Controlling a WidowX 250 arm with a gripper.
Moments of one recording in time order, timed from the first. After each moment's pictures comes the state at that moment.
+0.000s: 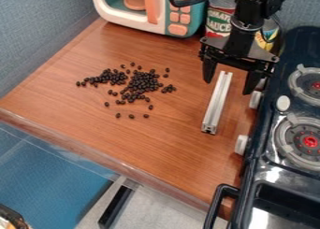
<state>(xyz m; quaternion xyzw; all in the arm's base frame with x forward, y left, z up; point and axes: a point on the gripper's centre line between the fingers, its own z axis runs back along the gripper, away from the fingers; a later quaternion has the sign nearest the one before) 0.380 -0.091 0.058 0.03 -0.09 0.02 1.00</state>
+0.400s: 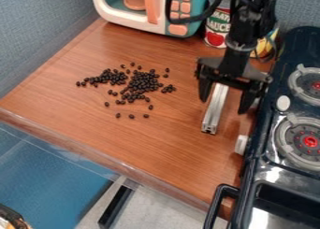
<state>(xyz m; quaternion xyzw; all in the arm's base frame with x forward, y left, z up) 0.361 -0.091 0.030 0.02 -0.04 0.02 1.00</state>
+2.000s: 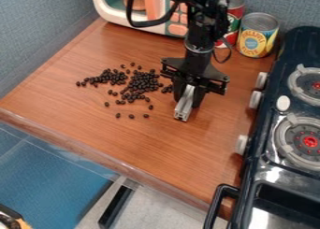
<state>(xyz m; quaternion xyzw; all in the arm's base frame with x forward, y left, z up) 0.366 -0.024 0.017 0.05 -0.06 0.03 1.00</state>
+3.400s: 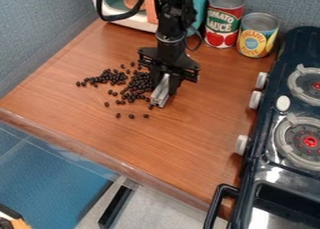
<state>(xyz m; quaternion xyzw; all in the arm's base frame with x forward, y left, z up) 0.372 0.047 0.015 0.07 -0.07 0.05 0.99</state>
